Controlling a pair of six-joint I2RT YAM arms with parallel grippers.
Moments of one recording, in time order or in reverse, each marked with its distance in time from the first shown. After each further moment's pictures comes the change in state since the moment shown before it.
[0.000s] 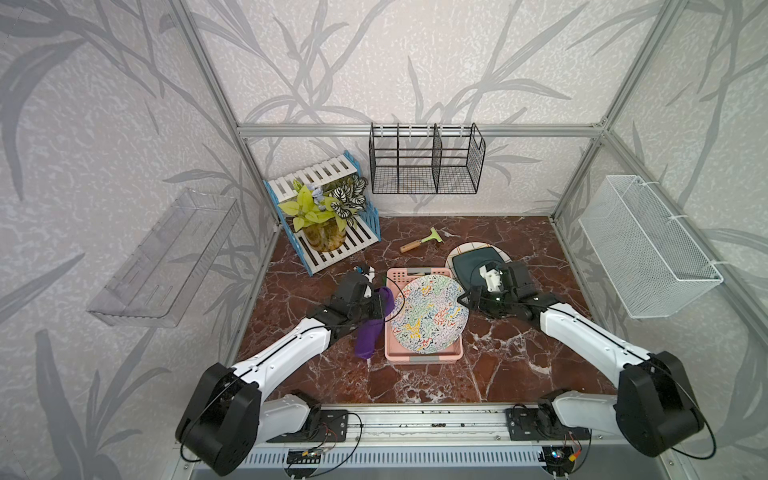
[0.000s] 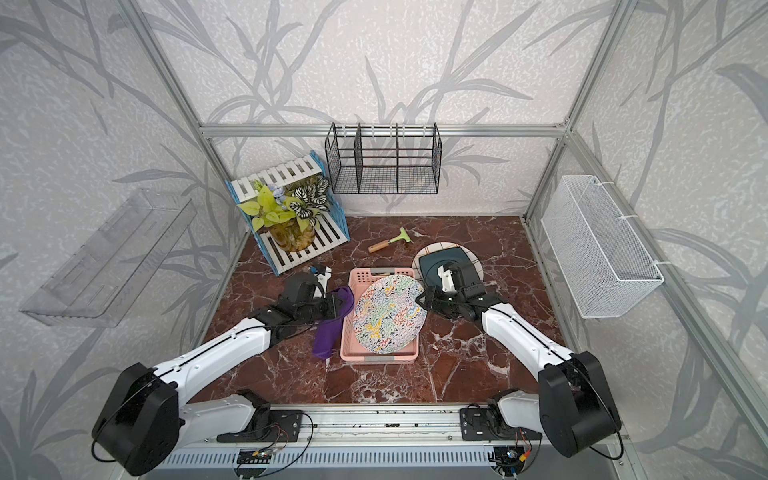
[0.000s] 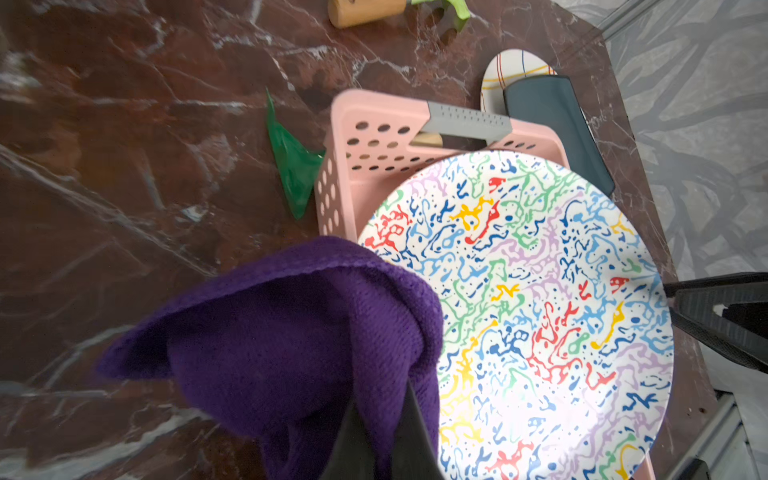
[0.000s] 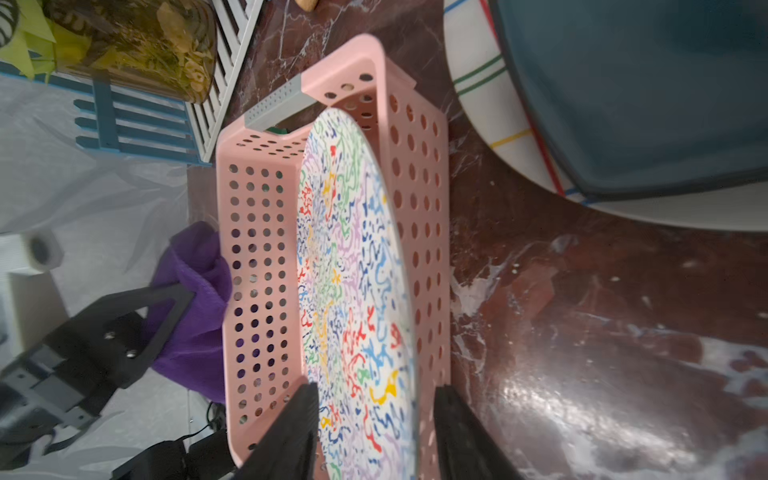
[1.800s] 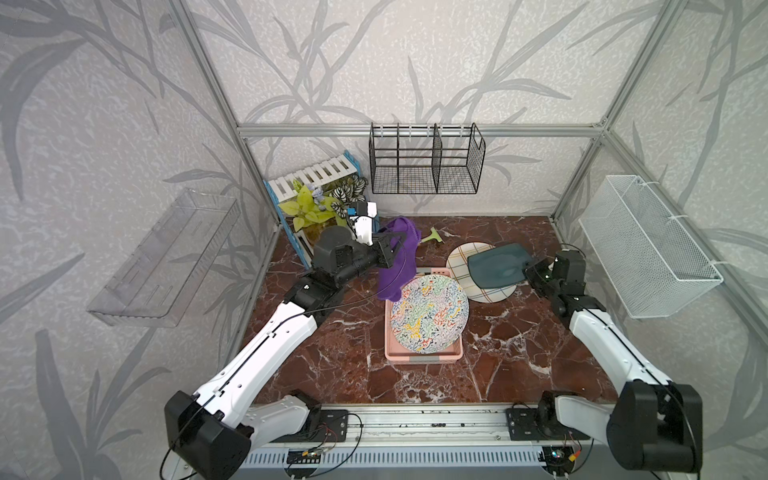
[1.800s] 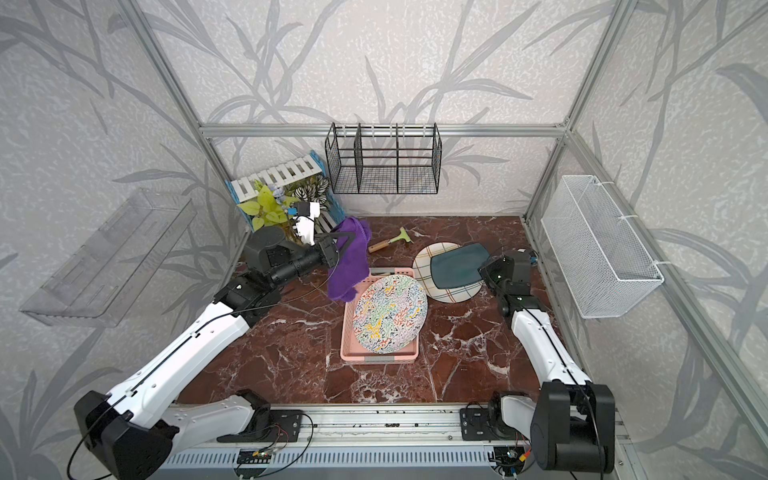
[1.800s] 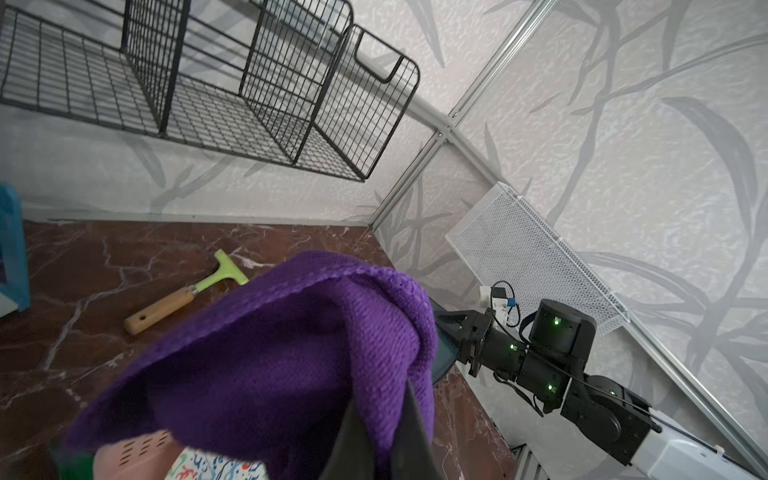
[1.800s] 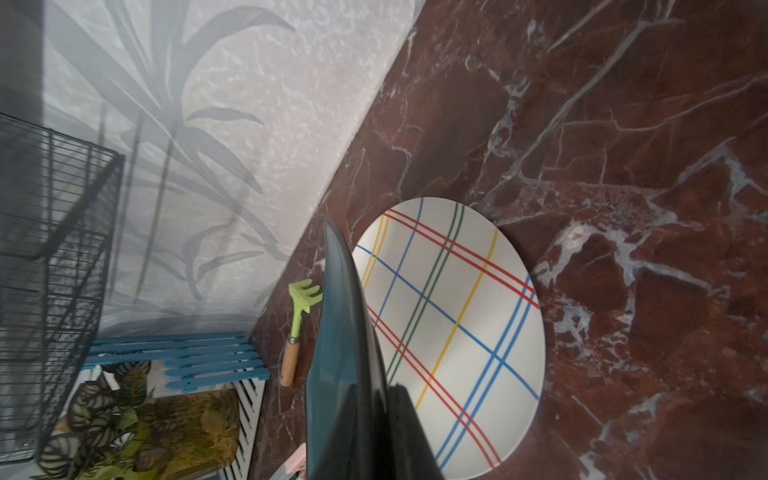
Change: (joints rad) left arm -0.015 -0.078 0.456 0.069 0.123 -0.047; right arm -0.417 -0.056 -0.021 0.249 0.359 0.281
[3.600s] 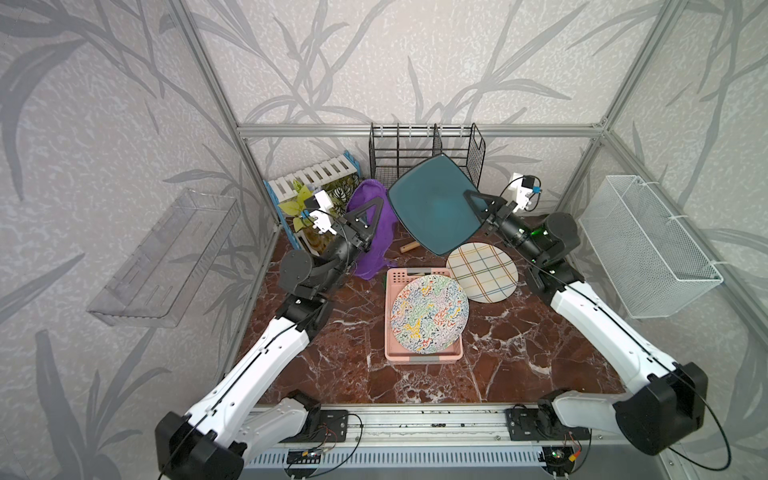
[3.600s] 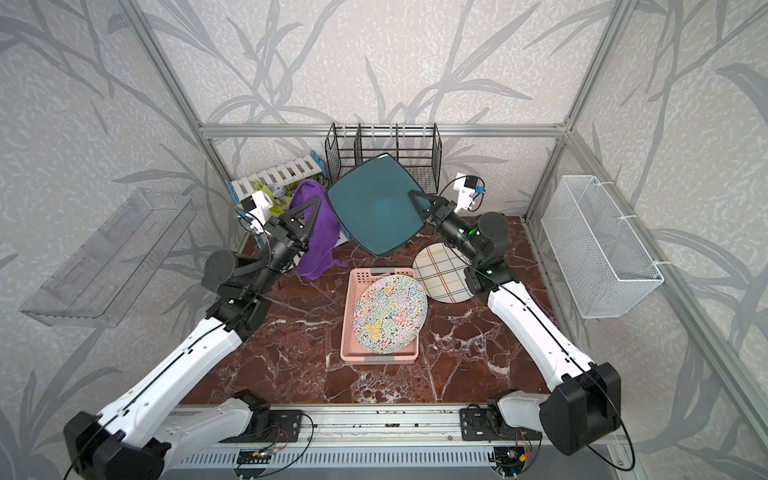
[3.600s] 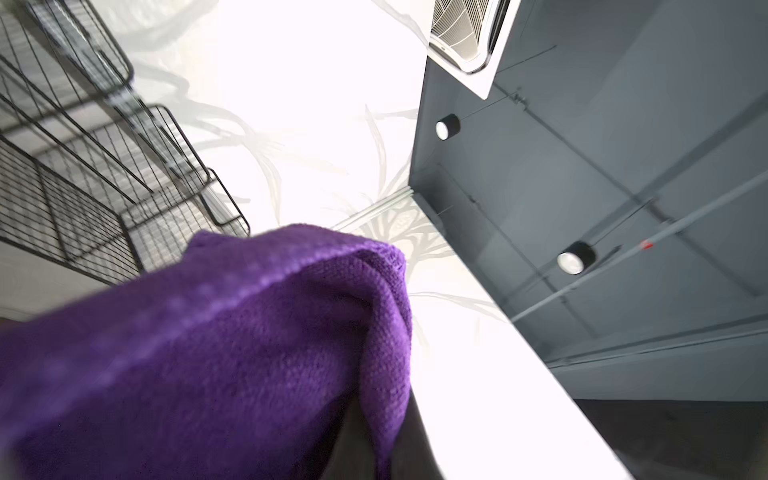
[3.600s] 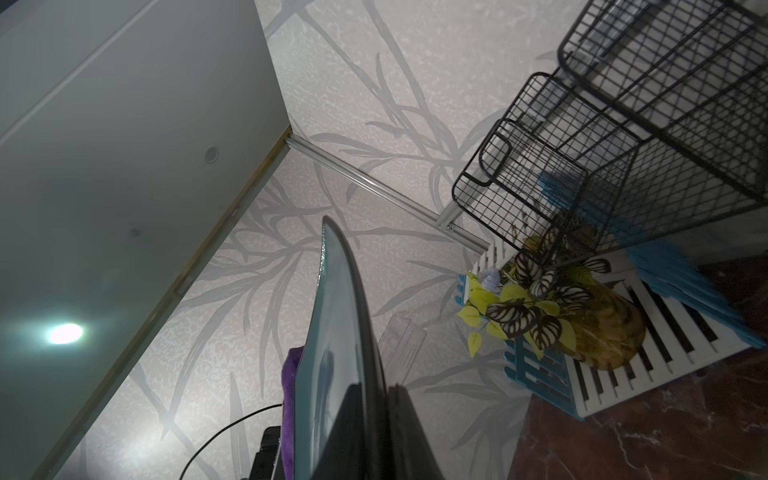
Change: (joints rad) left arm 0.037 -0.123 -0.087 0.582 -0.076 -0.649; right arm 0.418 0.035 0.388 0.518 -0.357 0.292
